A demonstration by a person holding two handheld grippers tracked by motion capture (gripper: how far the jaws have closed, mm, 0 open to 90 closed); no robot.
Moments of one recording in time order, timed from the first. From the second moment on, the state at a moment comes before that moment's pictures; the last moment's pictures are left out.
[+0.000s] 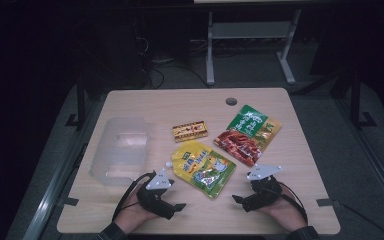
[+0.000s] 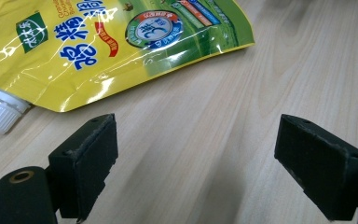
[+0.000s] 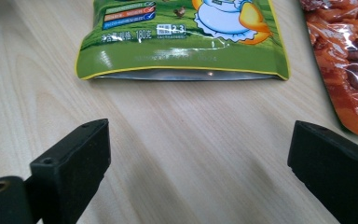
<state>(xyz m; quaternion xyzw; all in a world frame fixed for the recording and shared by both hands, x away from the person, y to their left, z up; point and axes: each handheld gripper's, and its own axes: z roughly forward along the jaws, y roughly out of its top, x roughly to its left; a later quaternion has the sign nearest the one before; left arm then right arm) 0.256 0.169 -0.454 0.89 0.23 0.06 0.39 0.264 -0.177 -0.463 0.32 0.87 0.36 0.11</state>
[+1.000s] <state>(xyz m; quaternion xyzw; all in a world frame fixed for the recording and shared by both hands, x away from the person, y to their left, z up) 0.260 0.173 -0.454 0.89 0.24 0.06 0.39 0.328 -0.136 -0.433 0.27 0.88 0.39 0.08</state>
